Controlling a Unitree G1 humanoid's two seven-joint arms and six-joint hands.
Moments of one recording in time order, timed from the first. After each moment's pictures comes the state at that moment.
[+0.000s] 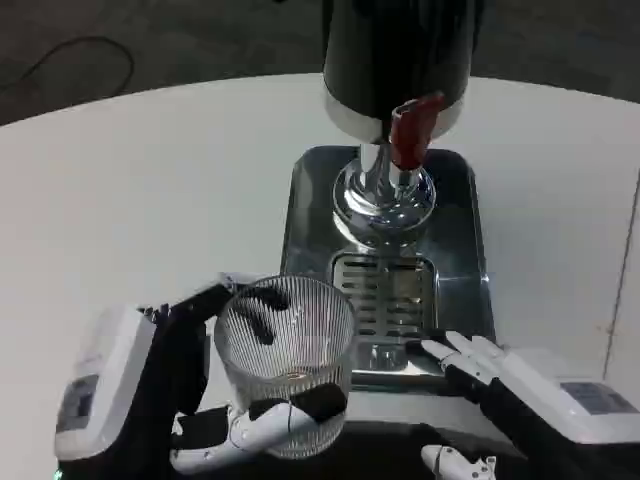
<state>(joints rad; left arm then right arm) 0.22 0.18 0.02 -0.38 0.59 -0.37 0.11 0.17 -0.47 0.11 -0.69 -0.71 0.14 0.48</state>
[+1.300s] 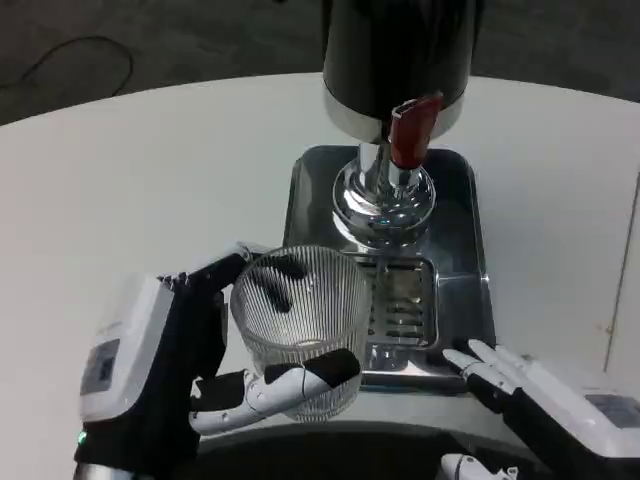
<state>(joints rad) 0.09 0.18 0.00 -0.29 0.58 -0.37 0.14 0.25 -0.47 0.06 -0.75 -0.72 0.15 0.48</state>
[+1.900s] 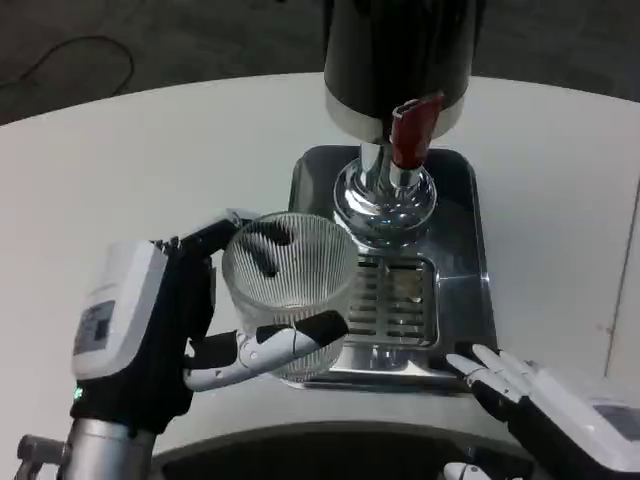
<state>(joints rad) -0.05 0.22 0.02 -0.19 0.61 -0.35 0.17 0.31 -0.45 0.05 -0.79 -0.72 0.13 0.48</state>
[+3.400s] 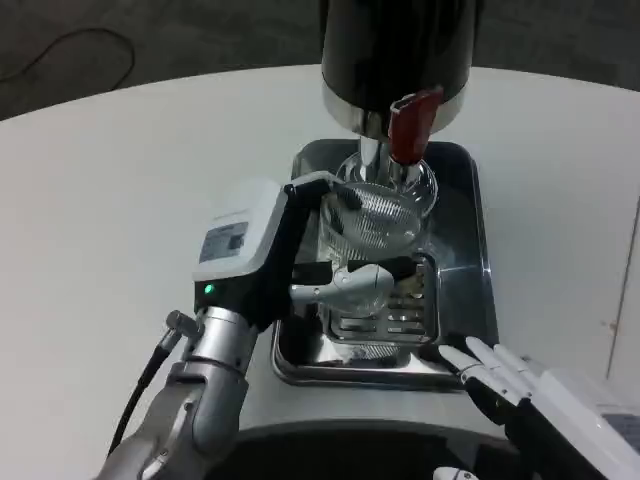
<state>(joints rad) -0.65 0.24 -0.26 0.63 0.72 -0.33 0.47 0.41 -0.38 0.05 -0.92 -0.72 0.12 0.47</state>
